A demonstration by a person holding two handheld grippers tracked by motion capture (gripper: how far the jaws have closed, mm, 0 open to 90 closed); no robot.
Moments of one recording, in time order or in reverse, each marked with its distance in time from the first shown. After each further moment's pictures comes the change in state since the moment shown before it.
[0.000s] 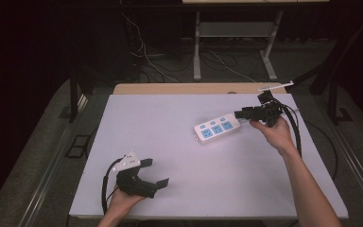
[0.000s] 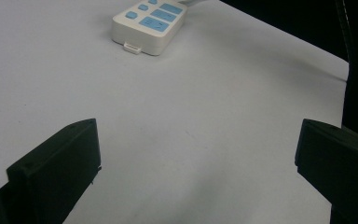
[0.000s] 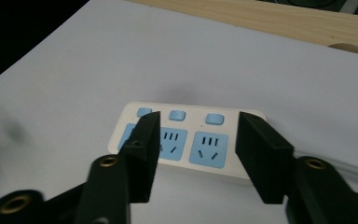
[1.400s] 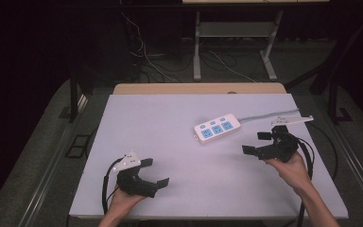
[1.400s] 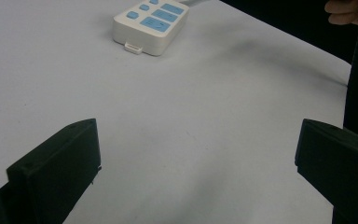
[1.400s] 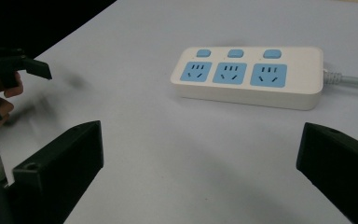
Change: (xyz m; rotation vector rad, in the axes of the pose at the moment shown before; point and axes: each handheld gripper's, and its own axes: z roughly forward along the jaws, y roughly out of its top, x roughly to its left) left arm 0.000 0.000 0.001 0.000 0.002 -0.002; right arm 0.041 -0.085 -0.047 -0.049 0.090 -0.054
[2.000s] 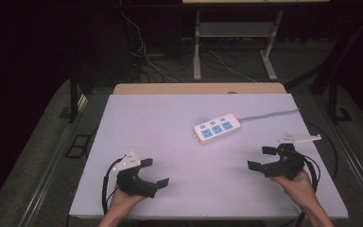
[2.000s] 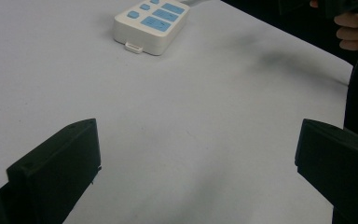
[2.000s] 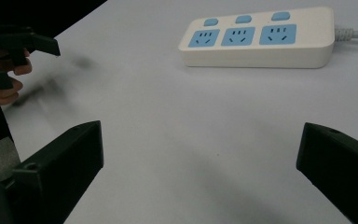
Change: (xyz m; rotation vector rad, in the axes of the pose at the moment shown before) left arm 0.000 0.000 0.000 0.002 0.004 -0.001; right arm 0.005 -0.045 -0.011 -0.015 0.014 0.022
